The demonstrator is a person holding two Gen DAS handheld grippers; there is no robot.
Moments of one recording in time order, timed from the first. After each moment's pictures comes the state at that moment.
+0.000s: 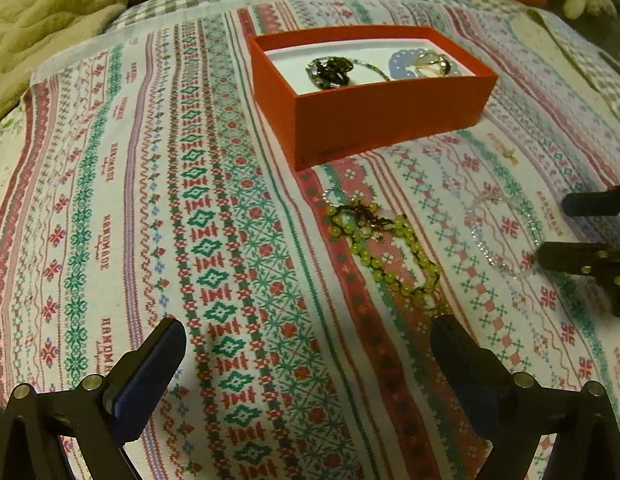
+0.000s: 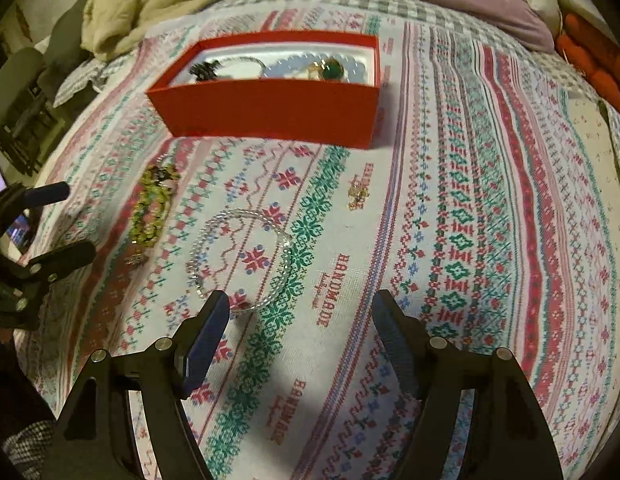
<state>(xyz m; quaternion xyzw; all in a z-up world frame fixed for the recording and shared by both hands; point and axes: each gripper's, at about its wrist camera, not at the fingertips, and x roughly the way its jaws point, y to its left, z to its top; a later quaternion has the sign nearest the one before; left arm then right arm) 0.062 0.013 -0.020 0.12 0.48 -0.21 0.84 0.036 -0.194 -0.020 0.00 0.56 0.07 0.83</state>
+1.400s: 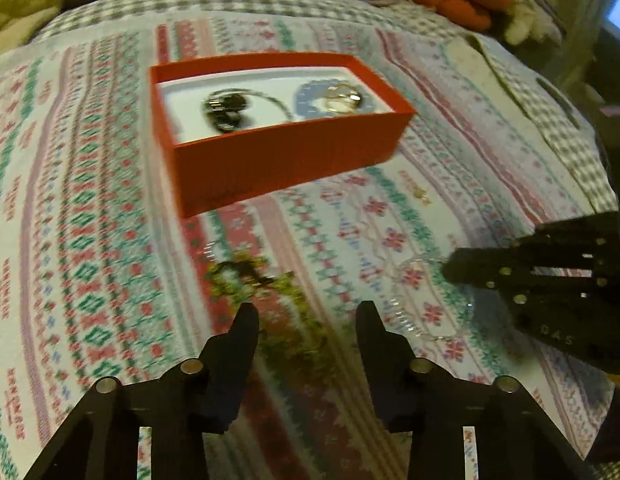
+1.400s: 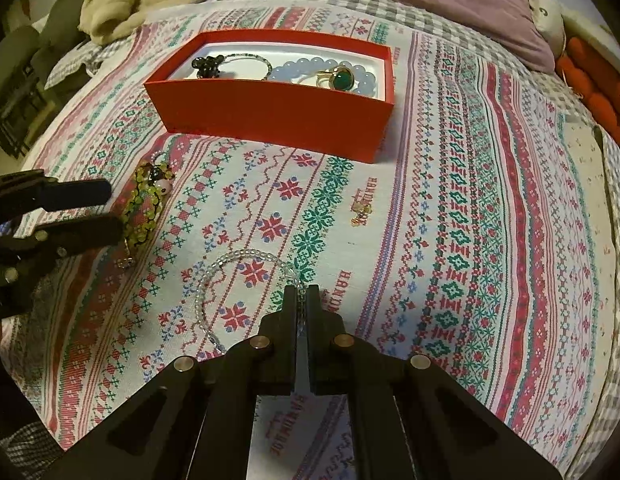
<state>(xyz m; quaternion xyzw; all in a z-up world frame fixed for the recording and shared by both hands) 0.073 -0.027 -0.013 0.05 0.47 -0.32 0.82 0.041 -0.177 -0.016 -0.05 0.55 0.06 0.83</state>
